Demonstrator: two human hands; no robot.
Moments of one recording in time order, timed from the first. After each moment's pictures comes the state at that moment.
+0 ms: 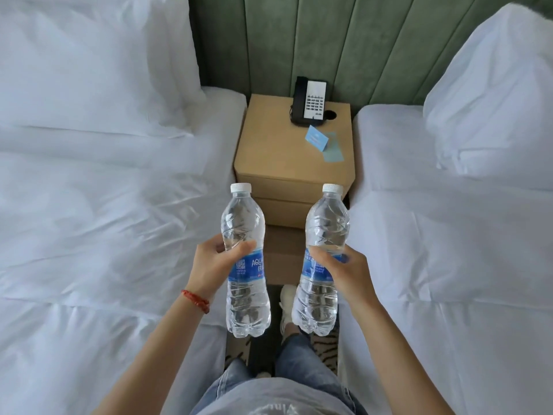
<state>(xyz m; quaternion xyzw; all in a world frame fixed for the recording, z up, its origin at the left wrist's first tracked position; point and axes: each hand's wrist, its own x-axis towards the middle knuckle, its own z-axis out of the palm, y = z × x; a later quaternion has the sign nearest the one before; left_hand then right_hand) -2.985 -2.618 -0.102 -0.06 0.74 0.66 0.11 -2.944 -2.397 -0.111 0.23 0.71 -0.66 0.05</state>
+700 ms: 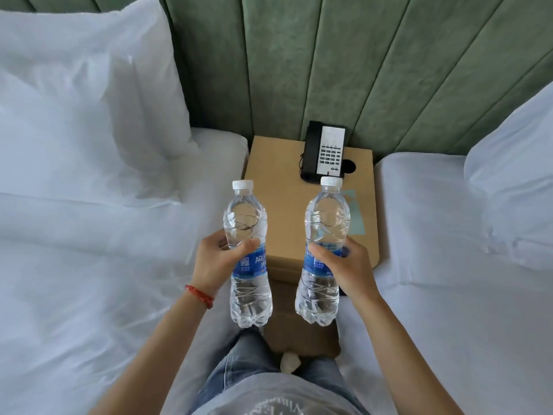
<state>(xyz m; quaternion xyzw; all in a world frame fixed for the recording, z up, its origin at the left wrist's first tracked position) -3.331 -2.584 -0.112 -0.06 0.73 0.68 0.08 -3.297 -2.363 -0.114 0.19 0.73 -0.66 0.04</state>
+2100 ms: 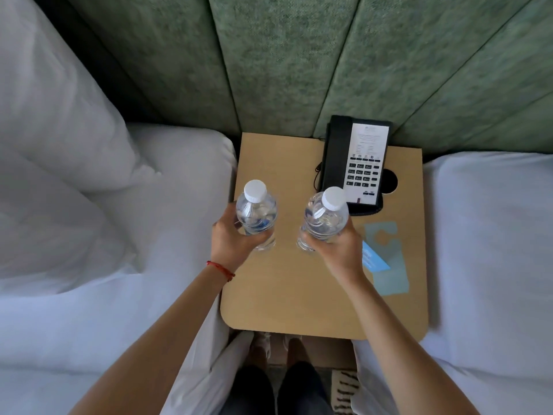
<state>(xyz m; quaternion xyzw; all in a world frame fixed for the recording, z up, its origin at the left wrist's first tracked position) -3.646 -2.547 -0.294 -0.09 0.82 0.56 0.11 -3.602 -2.352 -0.315 0.20 0.83 -0.51 -0.04</state>
